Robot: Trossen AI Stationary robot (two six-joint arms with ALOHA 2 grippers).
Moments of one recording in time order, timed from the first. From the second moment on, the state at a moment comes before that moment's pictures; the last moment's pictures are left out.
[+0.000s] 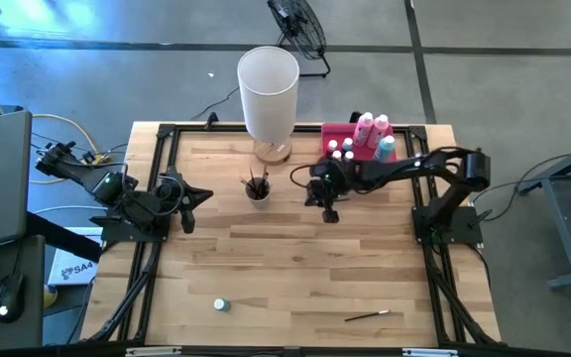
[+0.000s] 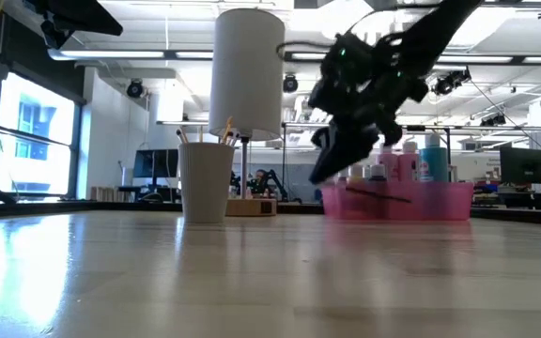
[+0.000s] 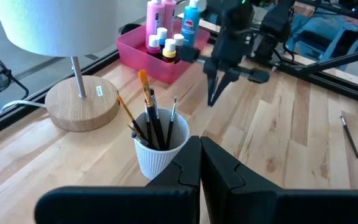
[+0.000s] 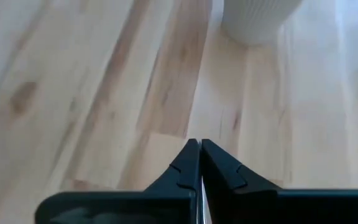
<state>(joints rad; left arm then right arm) -0.48 0.60 0.74 -0.65 -0.80 -0.63 -0.25 1.69 0.88 -0.05 -0.31 -0.33</state>
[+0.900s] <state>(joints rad) -0.48 0.63 0.74 -0.47 -1.03 -0.53 -0.26 1.50 1.17 0.18 -0.45 -0.07</state>
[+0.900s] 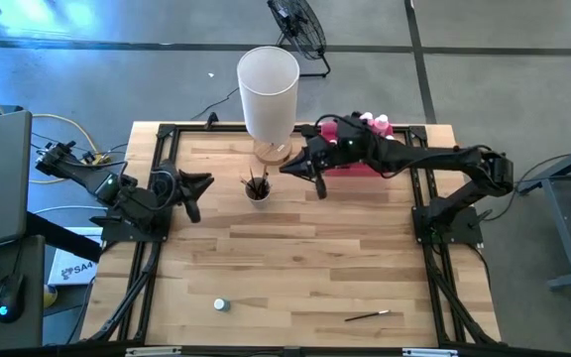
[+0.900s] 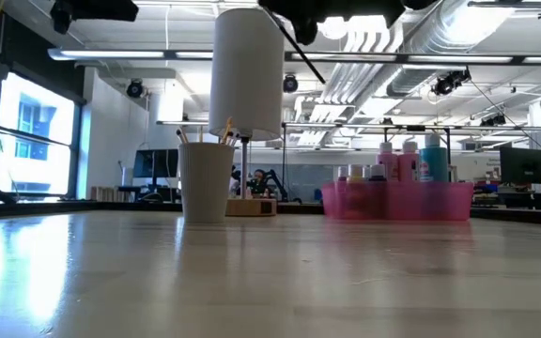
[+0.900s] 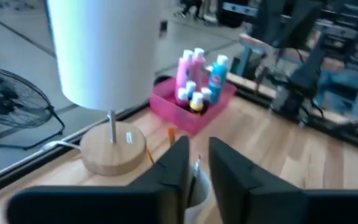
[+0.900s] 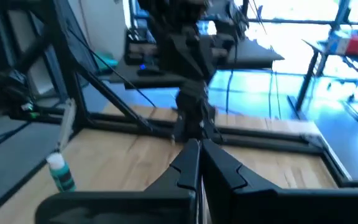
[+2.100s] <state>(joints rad) 0.10 1.10 0.76 0.52 -0.10 -0.09 -0.24 1.50 1.17 0.49 -0.49 0.10</state>
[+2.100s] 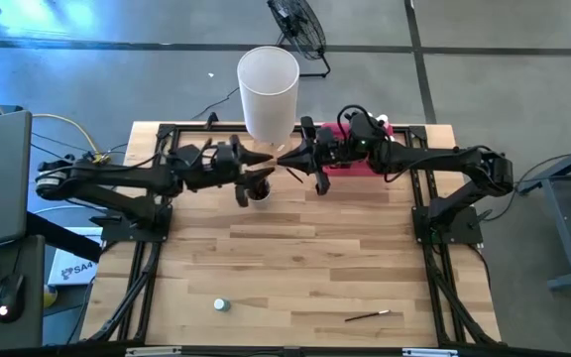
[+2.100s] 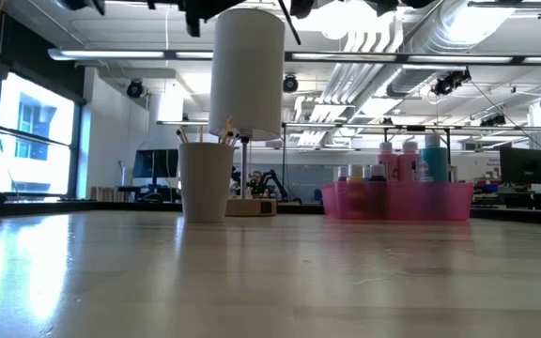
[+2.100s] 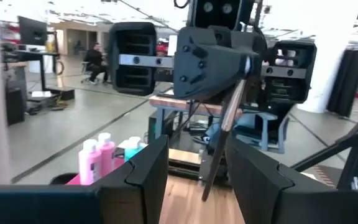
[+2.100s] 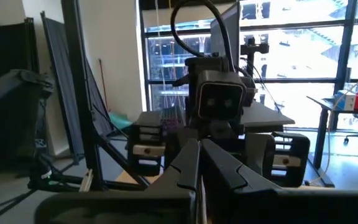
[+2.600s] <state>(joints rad) 0.11 1.24 0.90 0.52 -0.03 -0.06 -0.24 1.50 1.17 0.48 -0.47 0.10</state>
